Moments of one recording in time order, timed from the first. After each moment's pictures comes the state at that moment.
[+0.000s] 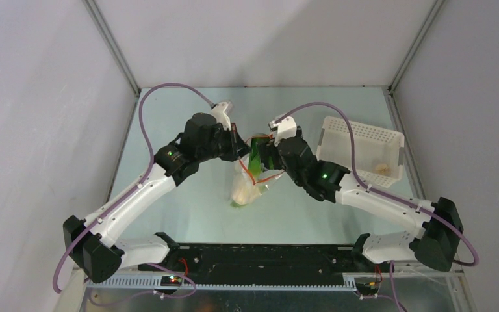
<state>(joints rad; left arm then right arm) -0.65 1.19 1.13 -0.42 0.16 -0.54 0.96 1.27 1.05 -0.17 0.46 0.23</state>
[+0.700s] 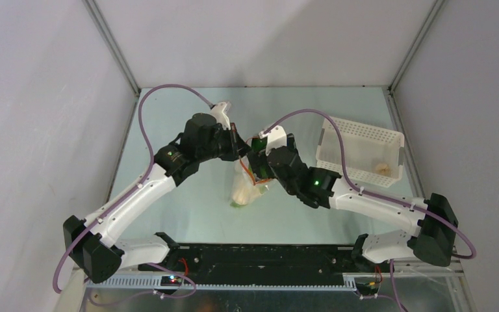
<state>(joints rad) -0.65 1.19 1.12 -0.41 0.16 -0.58 1.07 1.31 1.05 -0.18 0.58 0.22</state>
